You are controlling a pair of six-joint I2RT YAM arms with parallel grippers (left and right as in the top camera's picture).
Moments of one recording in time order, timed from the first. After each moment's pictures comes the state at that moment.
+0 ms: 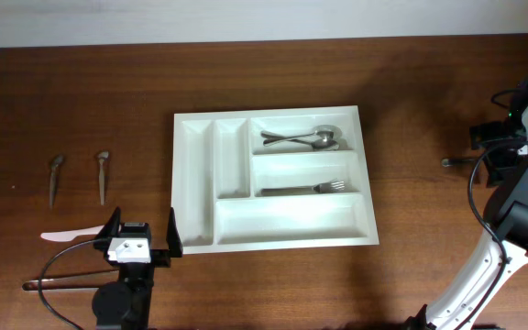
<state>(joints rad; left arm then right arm) -0.02 0.01 0.01 -0.08 -0.01 0.05 -0.52 2.32 1.91 -1.18 0.08 0.96</state>
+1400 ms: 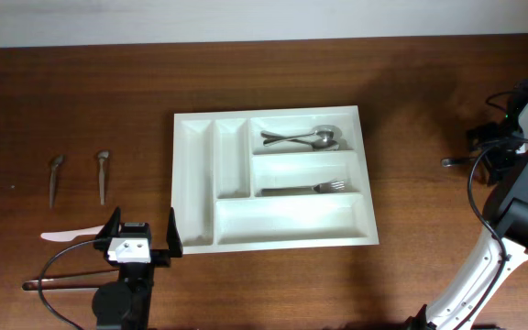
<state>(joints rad) -0.02 0.01 0.01 -0.08 -0.01 0.05 -0.52 2.35 1.91 -1.14 0.09 0.85</state>
